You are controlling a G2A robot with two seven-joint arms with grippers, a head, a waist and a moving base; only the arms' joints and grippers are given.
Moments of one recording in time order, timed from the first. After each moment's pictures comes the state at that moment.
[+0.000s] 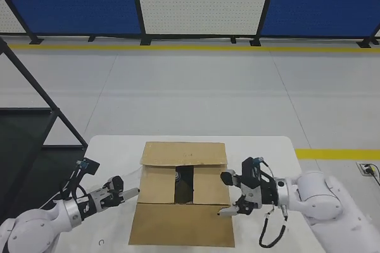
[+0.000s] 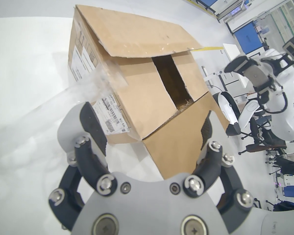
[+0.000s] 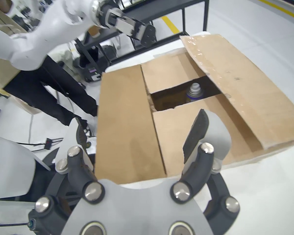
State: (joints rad) left arm 1.22 -1.01 -1.67 -1.78 0.23 -0.35 -0.97; right arm -0.74 -1.00 1.11 -1.59 -0.38 -0.84 0.82
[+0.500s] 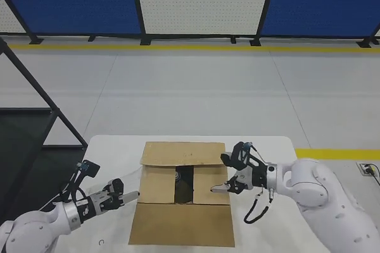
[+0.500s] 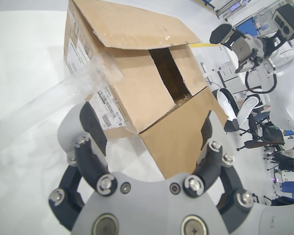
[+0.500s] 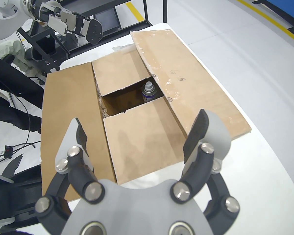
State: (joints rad) left arm 1.23 -1.01 -1.67 -1.79 0.23 -0.36 -0.98; right arm -0.65 -1.03 1.05 -1.53 -0.55 -0.74 0.71
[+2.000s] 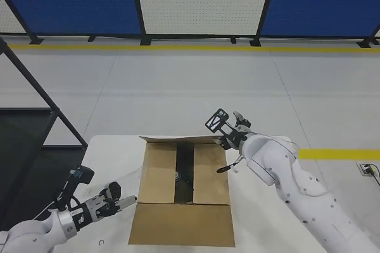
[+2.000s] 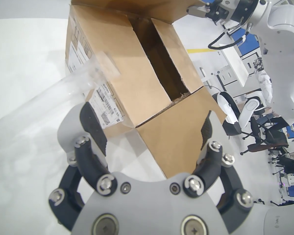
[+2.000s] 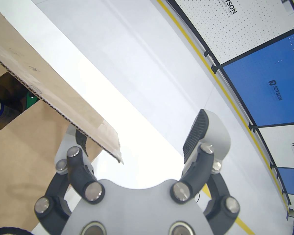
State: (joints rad) left arm 1.32 -0.99 -1.71 -1.85 0.22 -0.39 -0.90; right arm -0.37 -1.18 0.81 -1.41 -1.29 -0.14 0.75
